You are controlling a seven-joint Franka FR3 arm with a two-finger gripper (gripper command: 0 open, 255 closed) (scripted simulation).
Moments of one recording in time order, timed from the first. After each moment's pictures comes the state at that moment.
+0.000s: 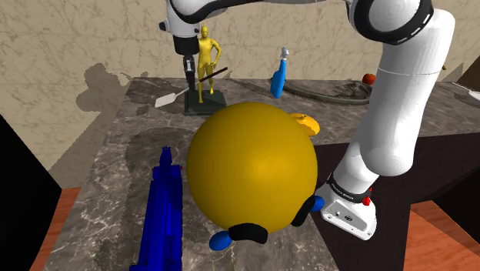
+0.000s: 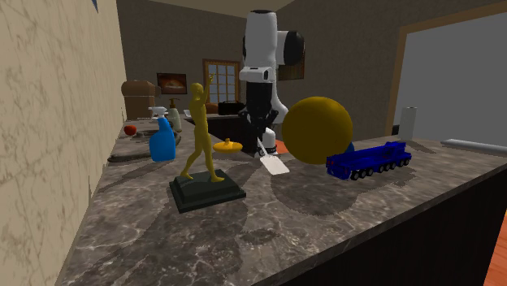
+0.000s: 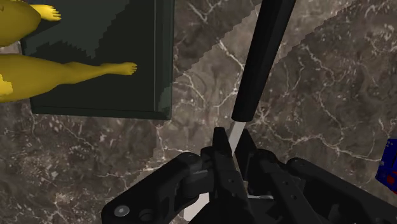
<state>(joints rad) 0.26 0.25 0.09 -1.60 -0.06 1.79 -0.55</state>
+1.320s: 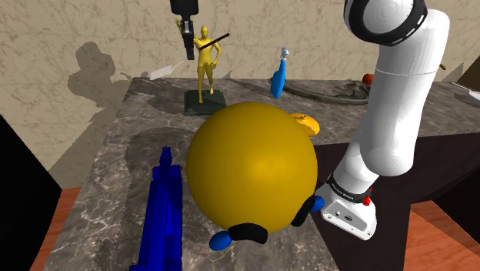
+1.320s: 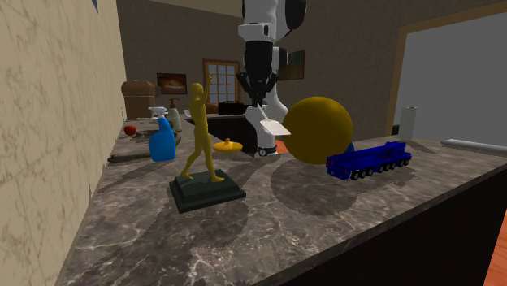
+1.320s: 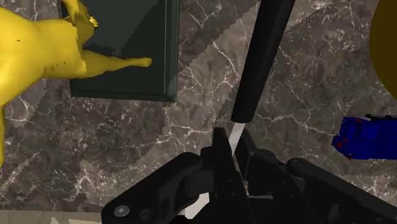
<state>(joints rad) 0.27 0.27 0.09 -1.29 -0.06 1.51 -0.56</state>
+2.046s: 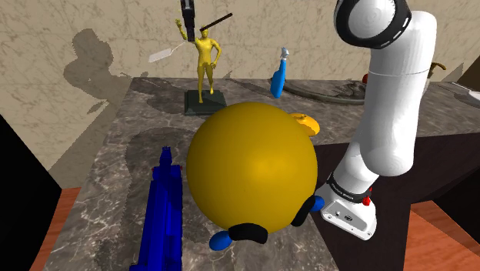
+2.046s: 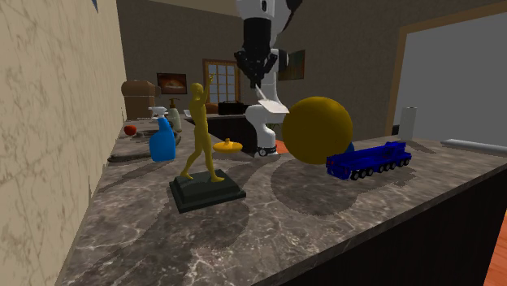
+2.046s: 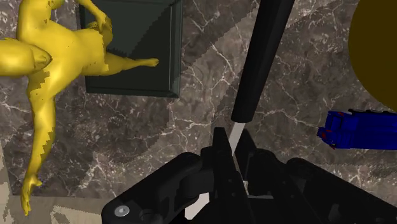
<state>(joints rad) 0.27 0.34 0.09 -1.05 -0.07 1.33 -0.58</state>
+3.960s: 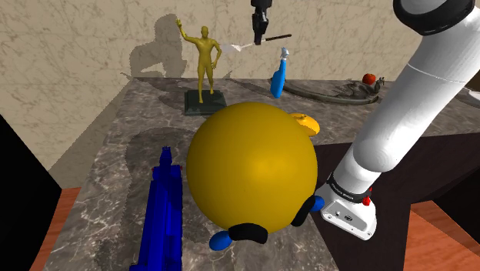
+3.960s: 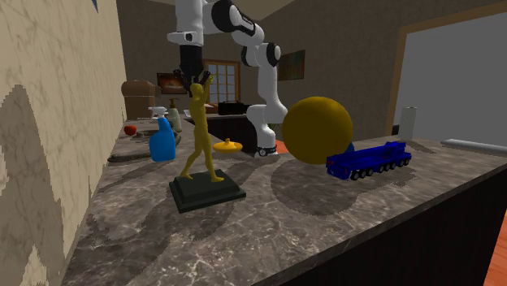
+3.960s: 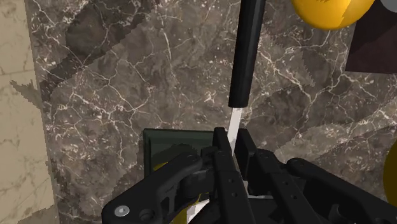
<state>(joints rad) -0.02 -0.02 -0.12 -1.62 -0.06 1.57 -1.05</state>
